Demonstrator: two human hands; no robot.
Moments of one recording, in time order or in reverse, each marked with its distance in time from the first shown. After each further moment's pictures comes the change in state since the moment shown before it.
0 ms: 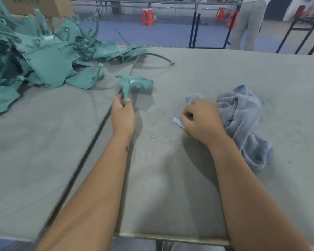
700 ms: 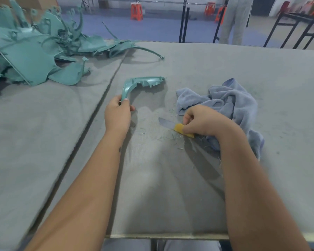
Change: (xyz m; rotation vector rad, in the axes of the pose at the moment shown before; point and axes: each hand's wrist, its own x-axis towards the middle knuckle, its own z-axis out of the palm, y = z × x) left_hand -0.008 -0.002 0.008 0.115 -0.132 -0.024; right_hand -0.005 0.015 -0.030 0.244 -0.619 0.297
